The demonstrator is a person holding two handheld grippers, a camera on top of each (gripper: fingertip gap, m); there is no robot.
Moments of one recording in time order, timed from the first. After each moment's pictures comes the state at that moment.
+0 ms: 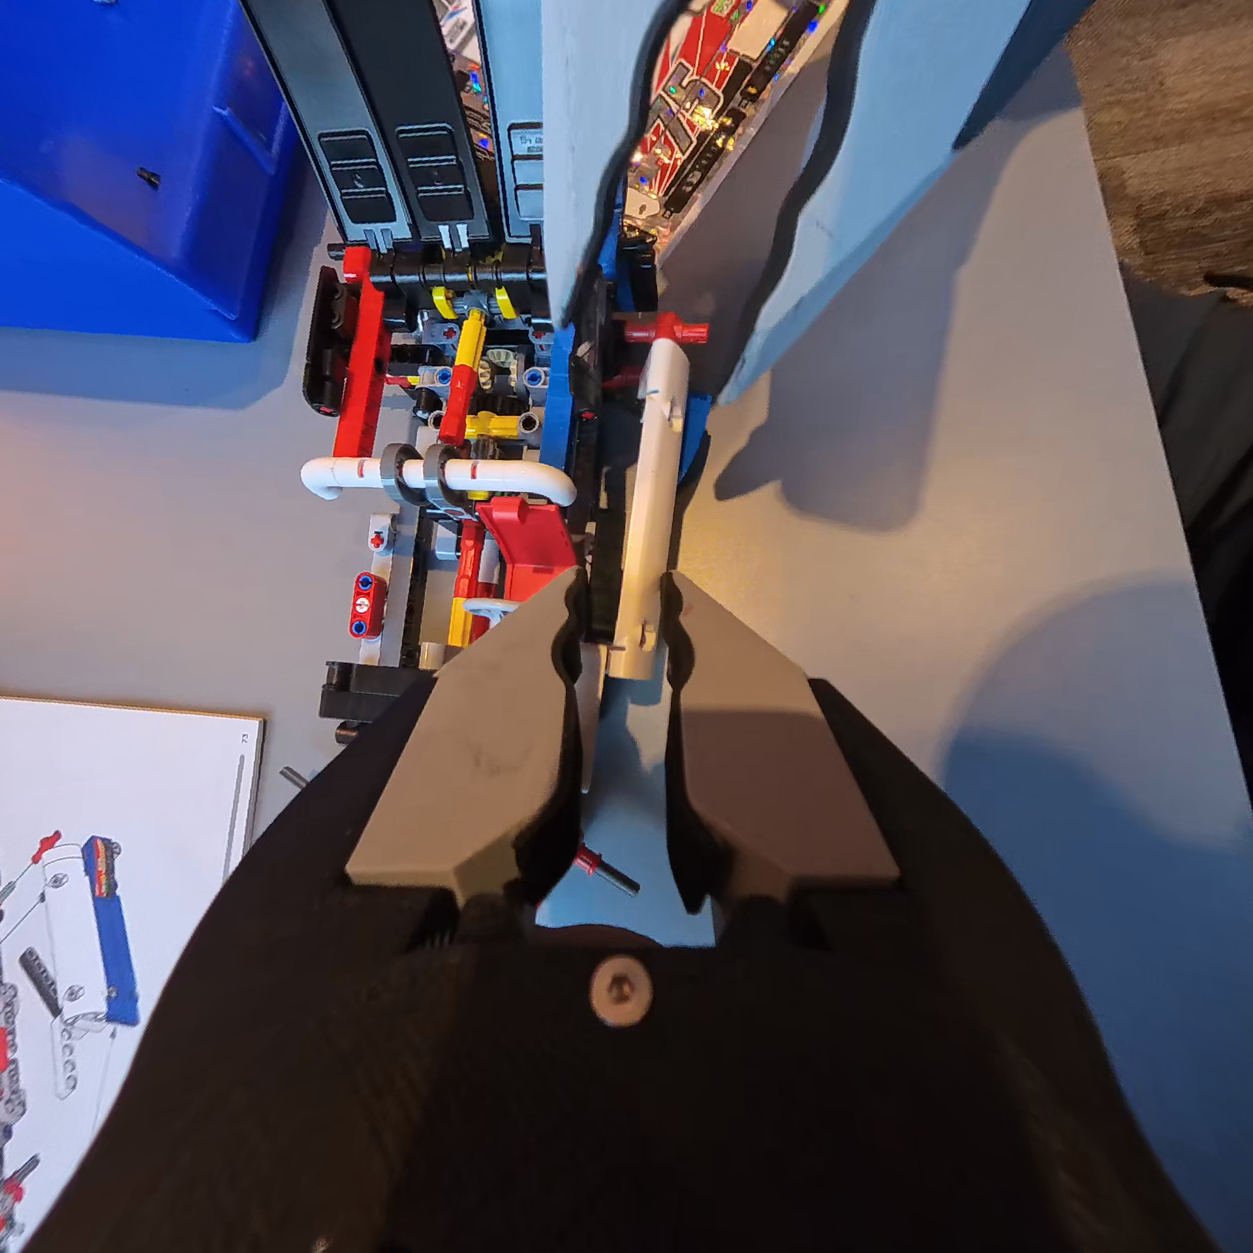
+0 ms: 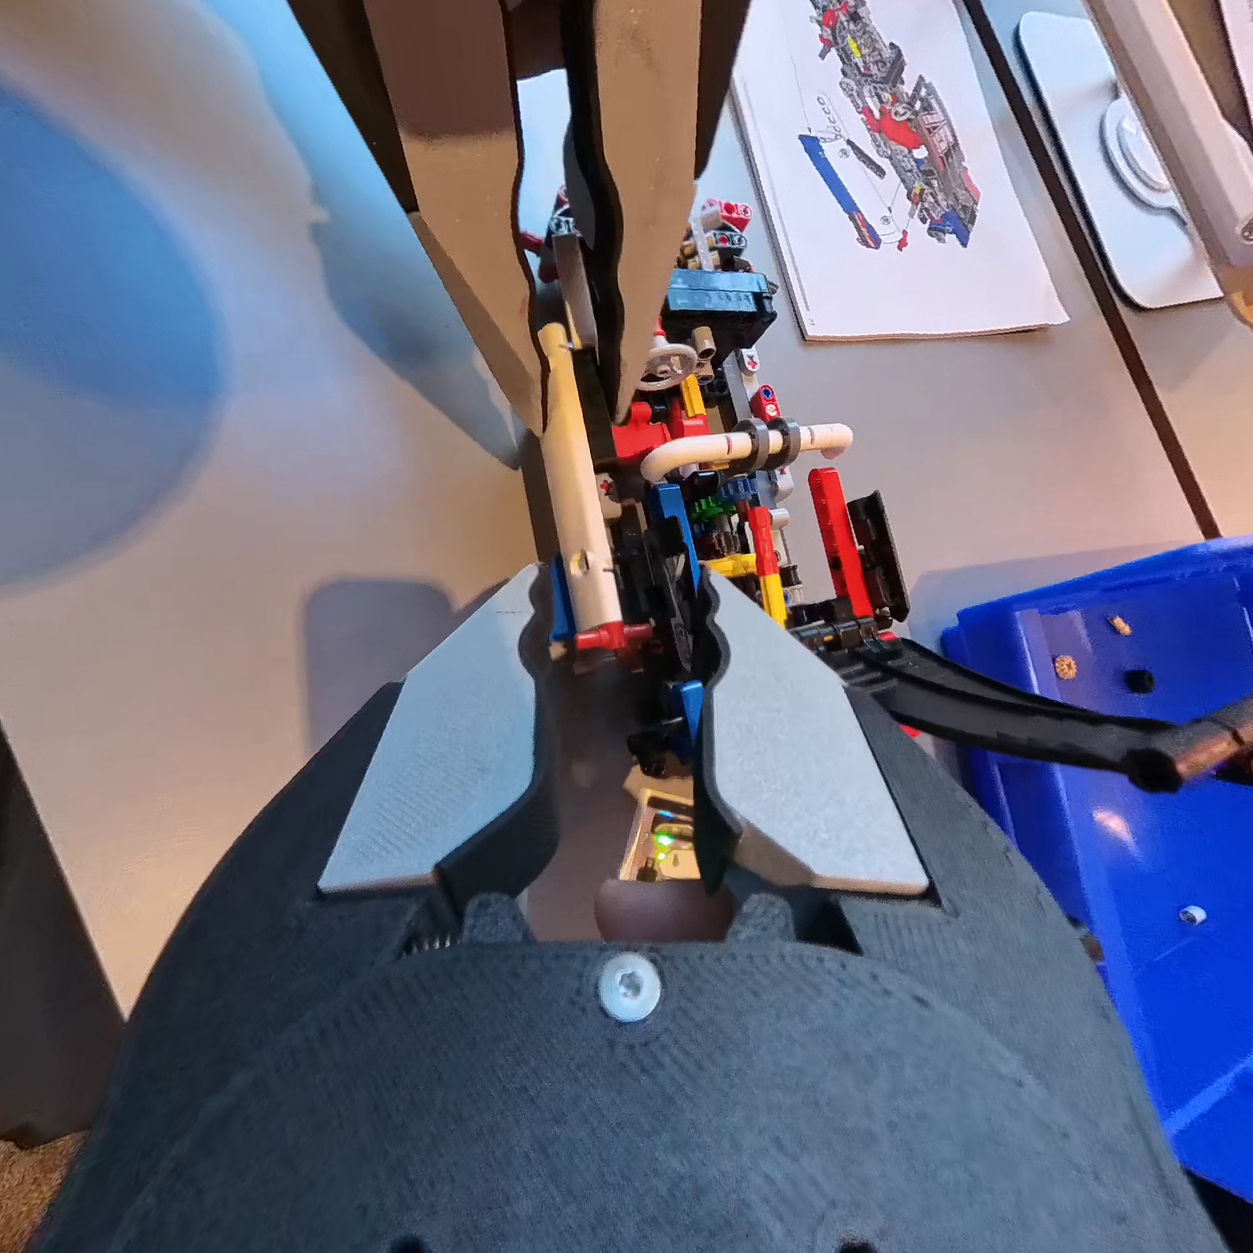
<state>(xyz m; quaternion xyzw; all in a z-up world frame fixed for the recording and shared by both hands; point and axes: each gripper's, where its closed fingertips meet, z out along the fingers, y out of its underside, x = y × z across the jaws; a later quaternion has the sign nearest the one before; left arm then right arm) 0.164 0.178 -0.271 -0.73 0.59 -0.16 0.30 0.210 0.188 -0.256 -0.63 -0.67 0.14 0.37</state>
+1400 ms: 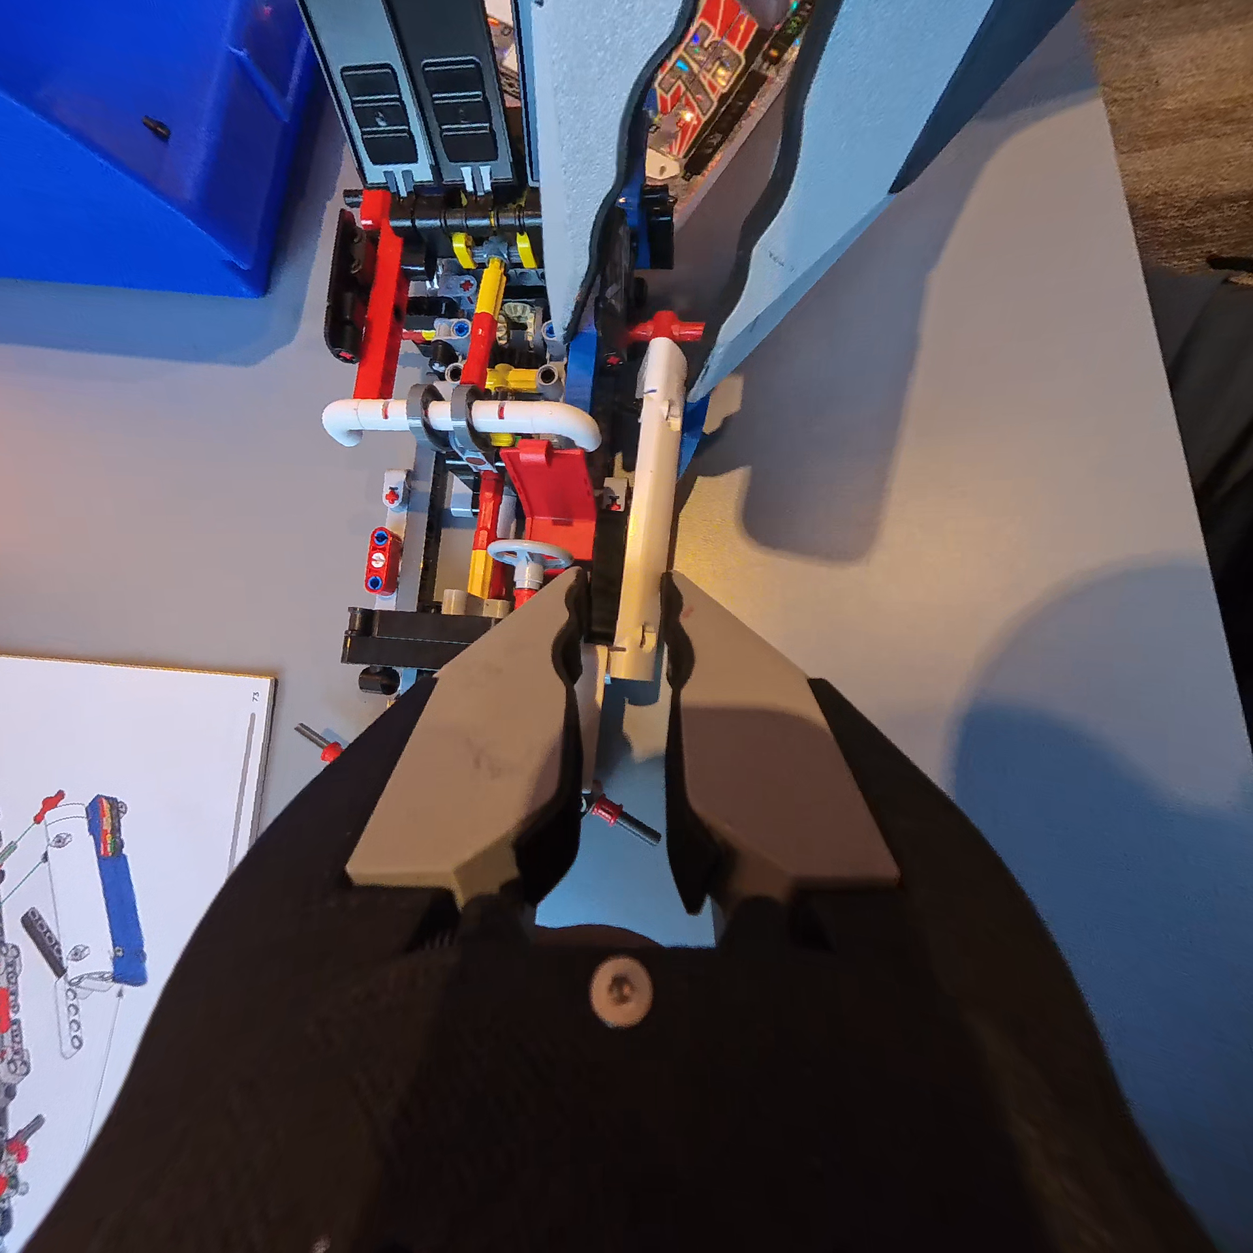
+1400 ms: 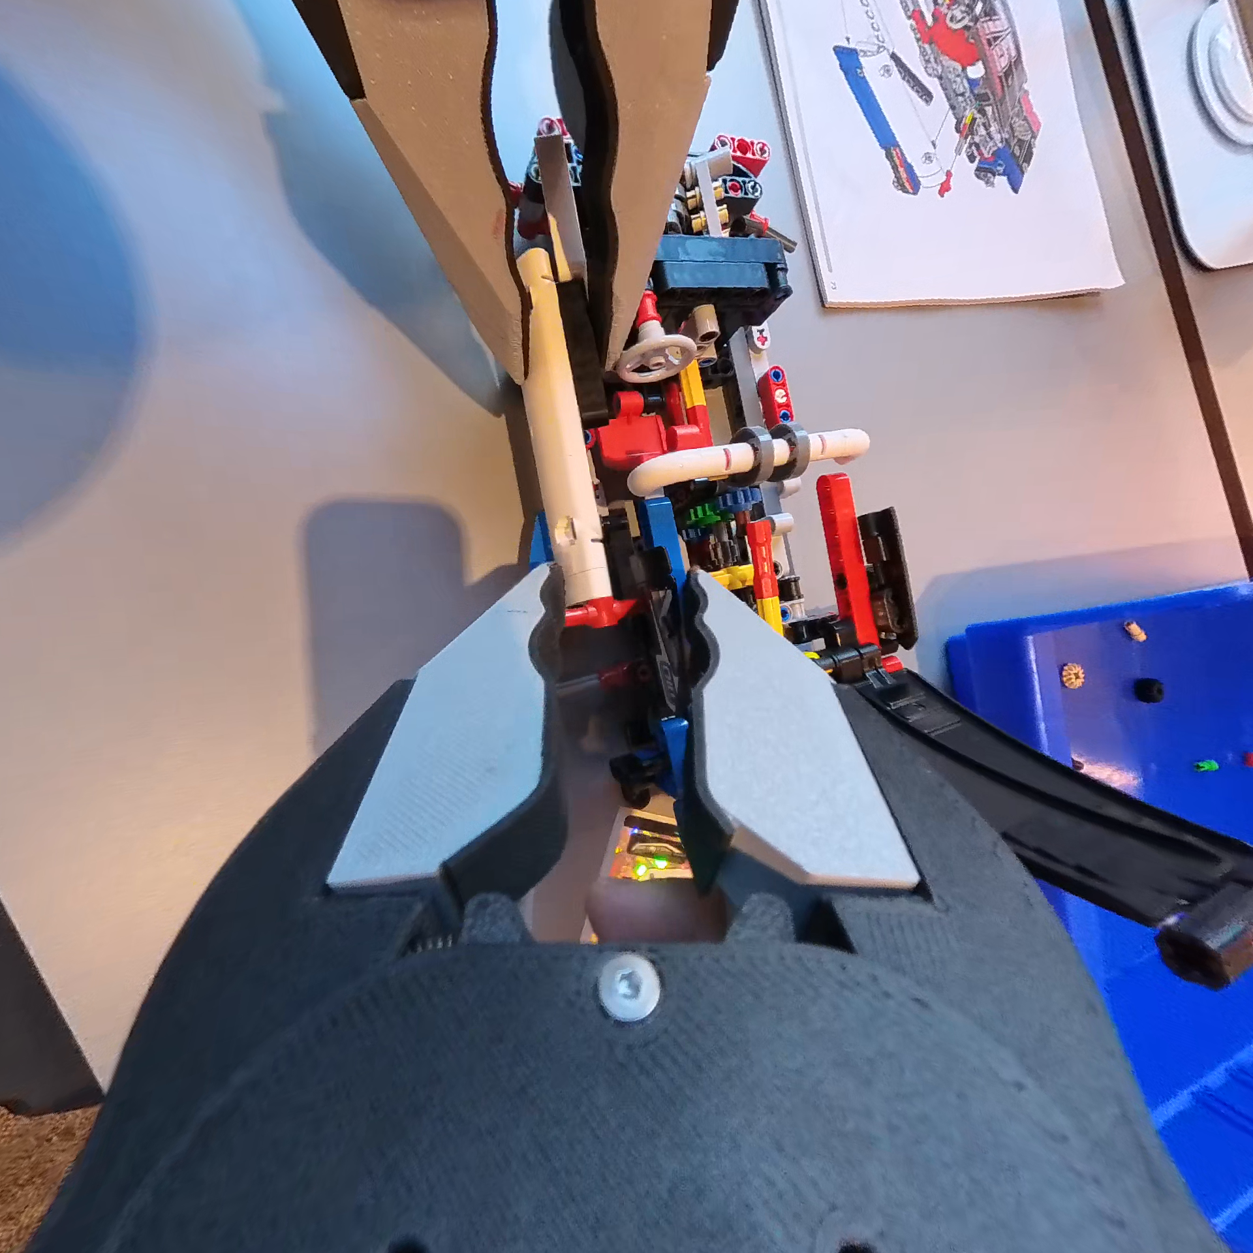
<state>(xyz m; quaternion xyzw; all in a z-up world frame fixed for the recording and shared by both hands) 0.149 0.182 -0.272 -0.74 0.58 -0.16 0.29 0.200 0.199 -0.269 -0.64 -0.69 0.11 0.32</state>
